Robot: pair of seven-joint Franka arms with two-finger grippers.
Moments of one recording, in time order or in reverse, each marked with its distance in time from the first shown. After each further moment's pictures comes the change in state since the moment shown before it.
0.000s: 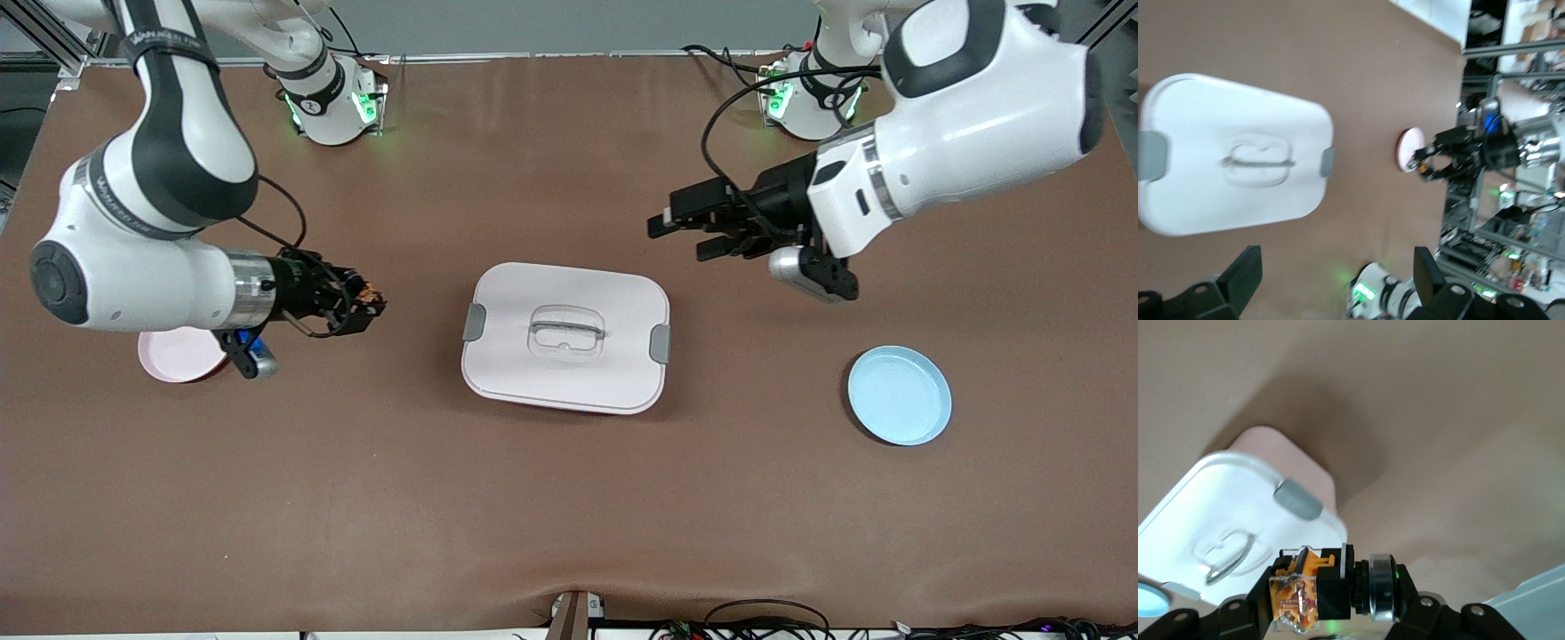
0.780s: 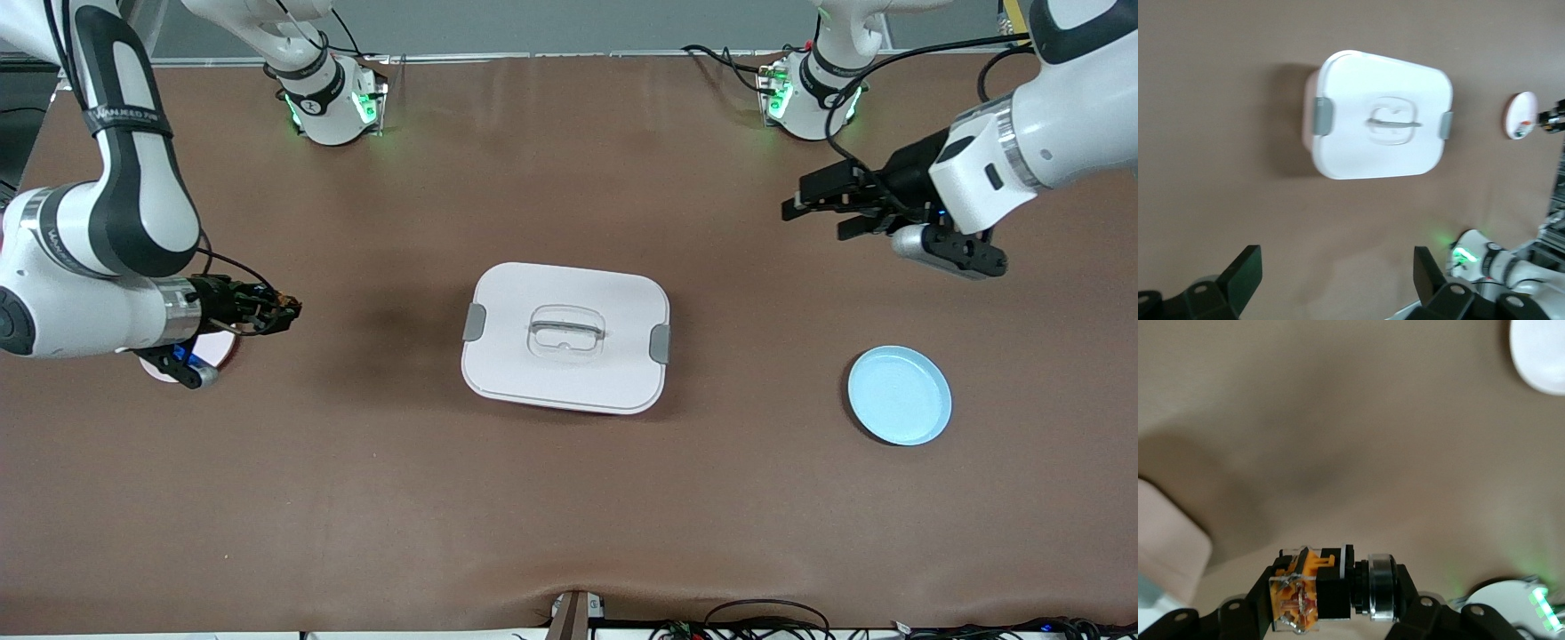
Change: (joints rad) left arm 0.089 -0.108 0.130 0.001 0.239 -0.382 0.087; right arm -0.195 -0.010 -0.002 -0.167 -0.228 0.001 -0.499
